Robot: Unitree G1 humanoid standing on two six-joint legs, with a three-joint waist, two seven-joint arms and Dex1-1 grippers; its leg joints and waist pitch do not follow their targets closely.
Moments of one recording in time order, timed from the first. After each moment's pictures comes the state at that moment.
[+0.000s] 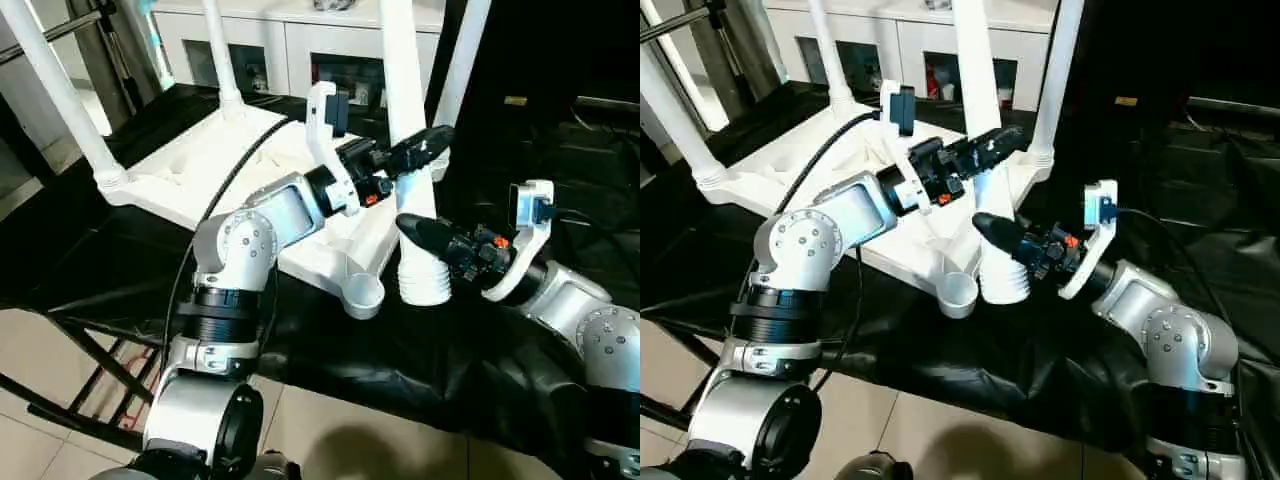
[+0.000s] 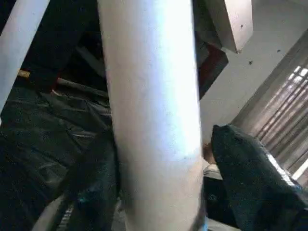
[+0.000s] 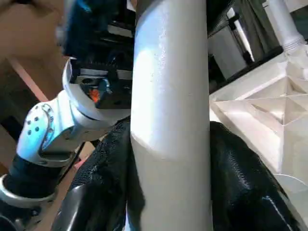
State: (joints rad) left arm -0.83 -0.09 0.12 0.22 -0.66 0.79 -0.55; right arm -0.36 -0.33 -0.25 -0.03 0.83 0.87 0.88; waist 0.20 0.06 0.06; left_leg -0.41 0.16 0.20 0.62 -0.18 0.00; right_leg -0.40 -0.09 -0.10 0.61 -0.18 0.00
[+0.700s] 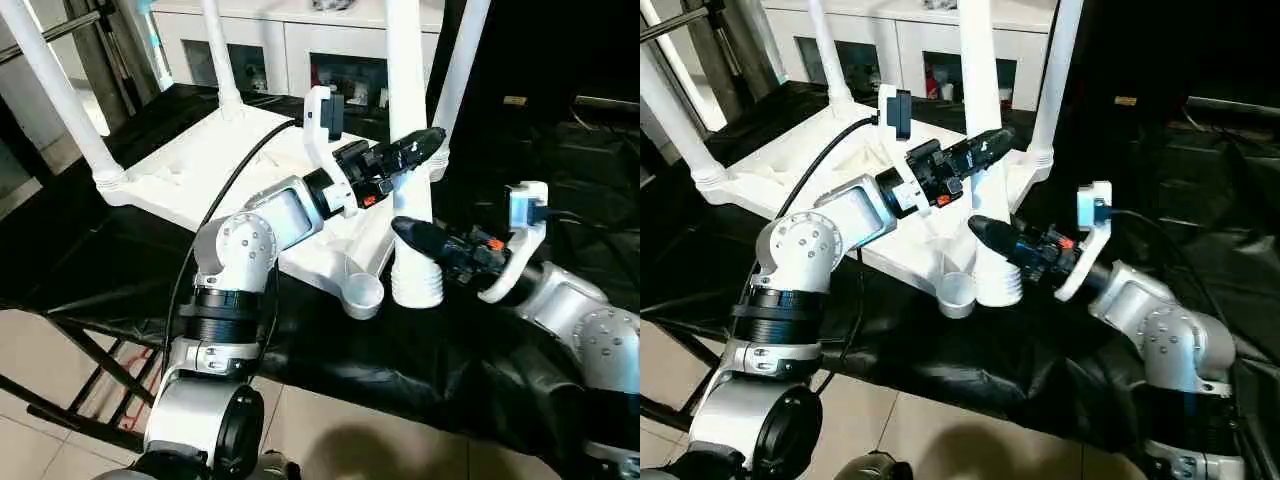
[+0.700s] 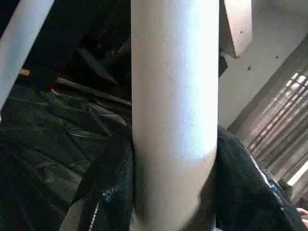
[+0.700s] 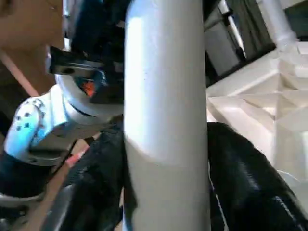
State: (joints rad) left arm -0.82 -0.10 0.13 0.24 -0.67 0.77 -0.55; right arm -0.36 -0.33 -0.20 -0.04 0.79 0.83 0.83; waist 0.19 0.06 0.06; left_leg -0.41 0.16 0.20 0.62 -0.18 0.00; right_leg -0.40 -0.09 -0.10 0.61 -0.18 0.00
